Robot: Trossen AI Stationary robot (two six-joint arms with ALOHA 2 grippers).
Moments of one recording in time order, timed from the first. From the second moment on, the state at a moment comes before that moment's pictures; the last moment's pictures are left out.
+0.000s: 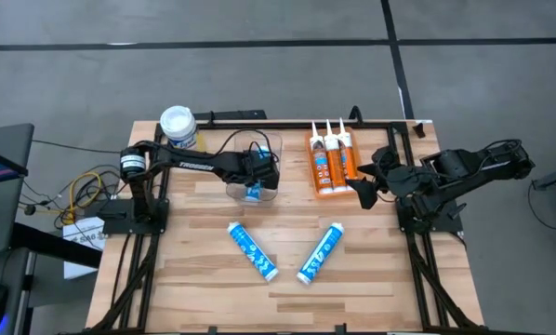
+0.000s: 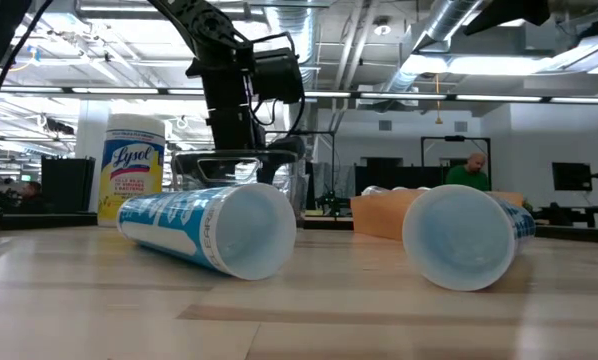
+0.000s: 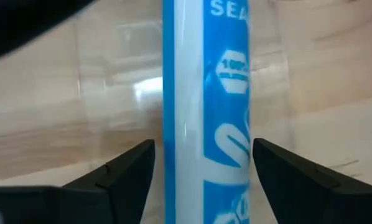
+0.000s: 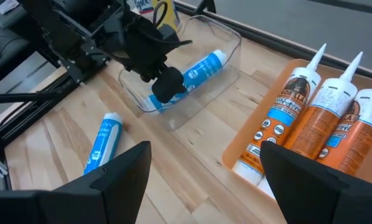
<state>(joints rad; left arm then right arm) 0.21 1.85 1.20 -0.58 -0.31 -1.13 0.30 0.97 1.16 -0.98 0.58 0.87</state>
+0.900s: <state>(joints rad) -0.24 1.75 1.63 -1.24 -0.35 -1.88 0.30 0.97 1.16 -0.98 0.58 0.78</state>
